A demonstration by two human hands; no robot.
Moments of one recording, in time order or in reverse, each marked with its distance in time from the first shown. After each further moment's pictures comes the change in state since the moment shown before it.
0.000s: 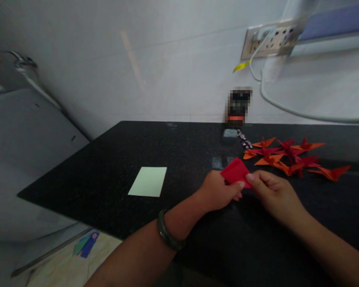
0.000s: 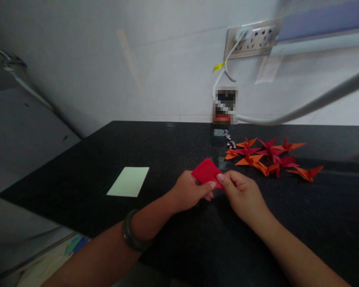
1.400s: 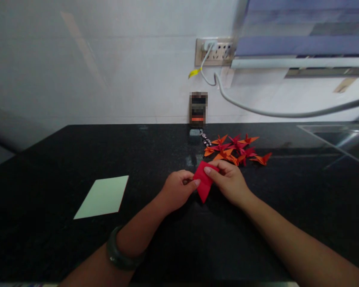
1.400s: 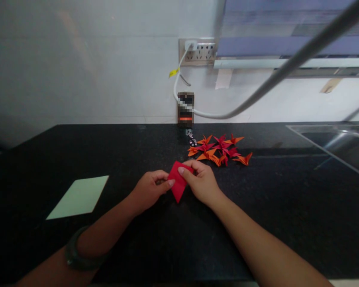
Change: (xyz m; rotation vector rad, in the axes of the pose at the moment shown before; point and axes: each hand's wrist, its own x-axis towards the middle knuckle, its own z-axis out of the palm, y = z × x) left_hand 0.003 0.004 -0.011 0.305 0.014 0.102; right_hand 0.010 0.009 0.001 0.472 0.043 0.026
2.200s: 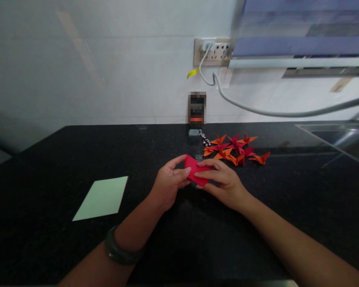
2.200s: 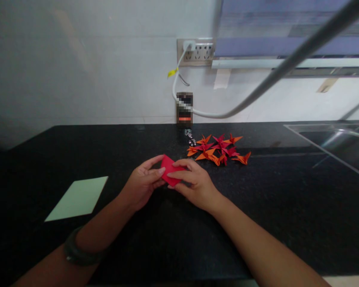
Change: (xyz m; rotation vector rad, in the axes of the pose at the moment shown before) left_hand 0.000 0.002 -0.004 -0.789 0.166 -0.196; right_hand -0.004 -0.001 -0.005 -0.459 -0.158 -0.657
